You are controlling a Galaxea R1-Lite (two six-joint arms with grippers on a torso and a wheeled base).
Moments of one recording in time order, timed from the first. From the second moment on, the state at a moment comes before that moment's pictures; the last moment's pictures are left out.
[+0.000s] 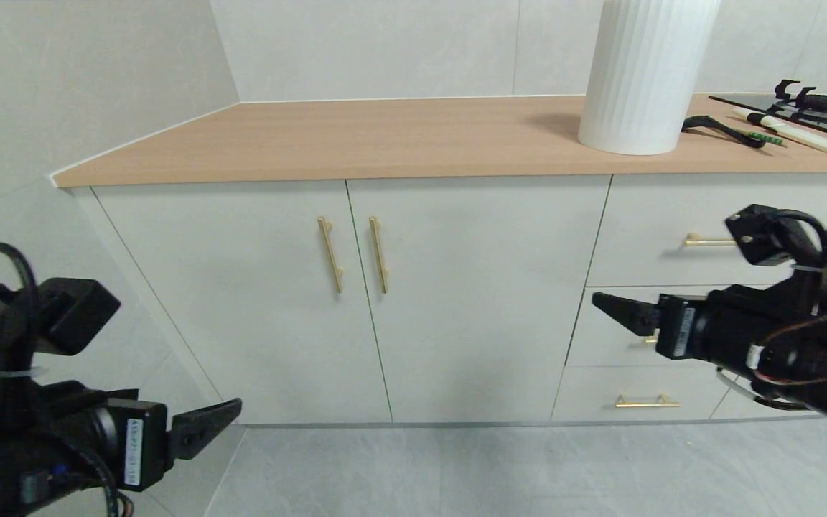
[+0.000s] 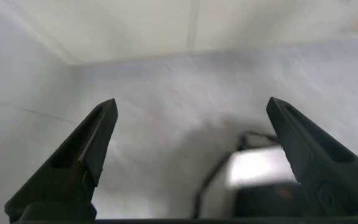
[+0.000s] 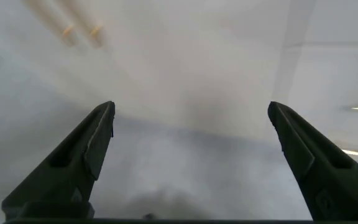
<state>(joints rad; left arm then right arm) -0.50 1.14 -0.69 0.18 0.34 -0.25 0.53 1.43 -0.62 -0.60 -0.17 0.27</state>
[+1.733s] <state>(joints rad) 0.00 0.00 -0.03 -0.05 0.24 0.14 0.00 0.00 -0.01 -0.05 -0.14 0.00</state>
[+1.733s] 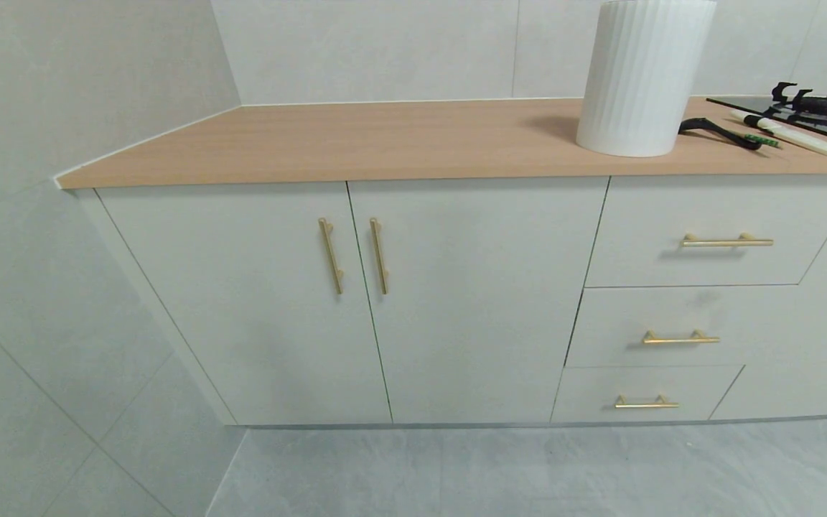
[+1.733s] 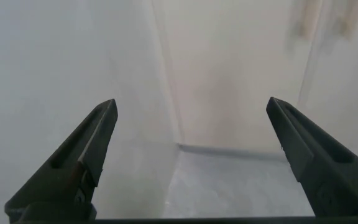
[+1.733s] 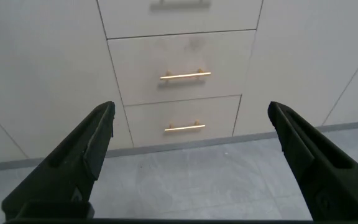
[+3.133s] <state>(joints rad) 0.00 0.00 0.00 0.00 0.00 -0.01 0.00 0.00 0.00 0.00 -0.02 0.00</state>
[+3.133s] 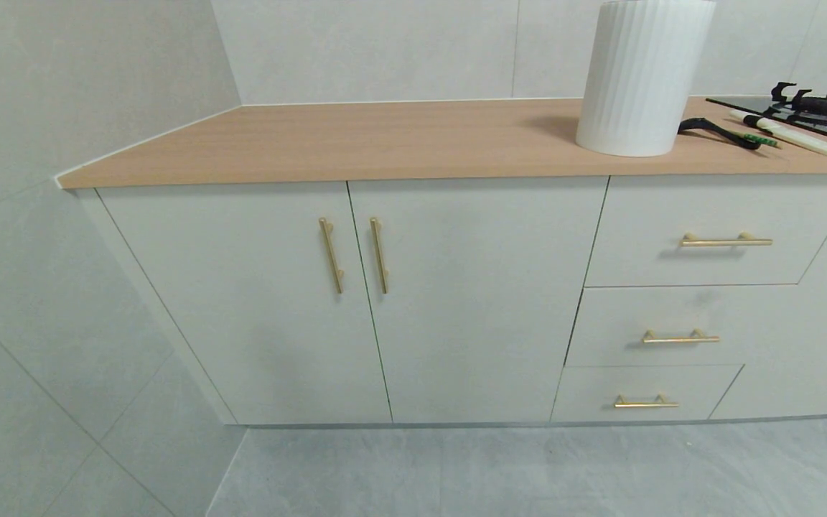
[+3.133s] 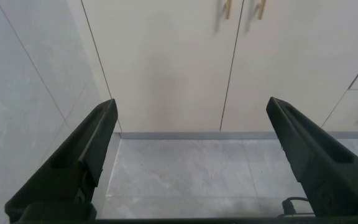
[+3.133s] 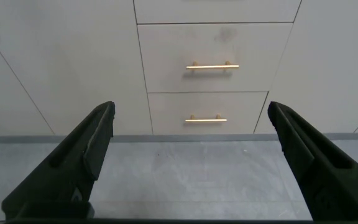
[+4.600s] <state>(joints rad) 0.00 0.00 0.00 0.00 0.00 -0.01 0.00 0.00 0.00 0.00 -0.02 0.00</state>
